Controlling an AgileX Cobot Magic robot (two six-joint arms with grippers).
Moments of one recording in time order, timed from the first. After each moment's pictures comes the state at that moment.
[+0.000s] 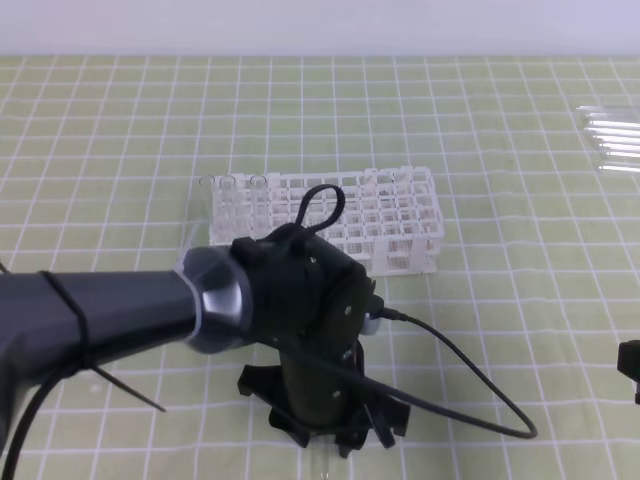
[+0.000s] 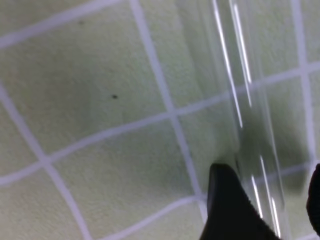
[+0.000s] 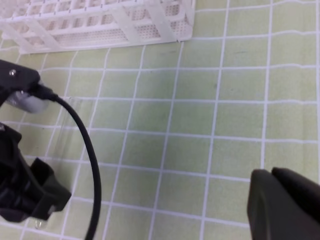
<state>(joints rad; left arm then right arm) -0.94 1.90 -1.23 -0.09 0.94 -0.44 0.16 0.78 -0.51 0.49 0.62 -0.19</state>
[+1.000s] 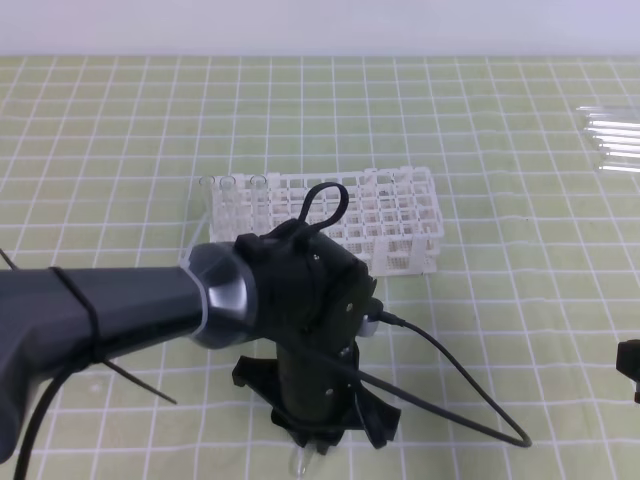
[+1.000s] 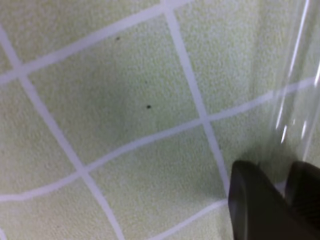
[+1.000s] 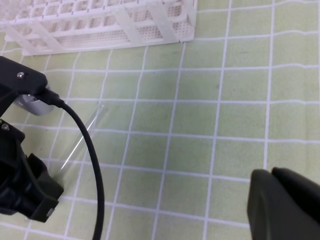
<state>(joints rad) -0.93 1.93 -1.24 -0.07 0.99 -0.37 0.16 0.78 -0.51 0.50 0.62 -0.19</state>
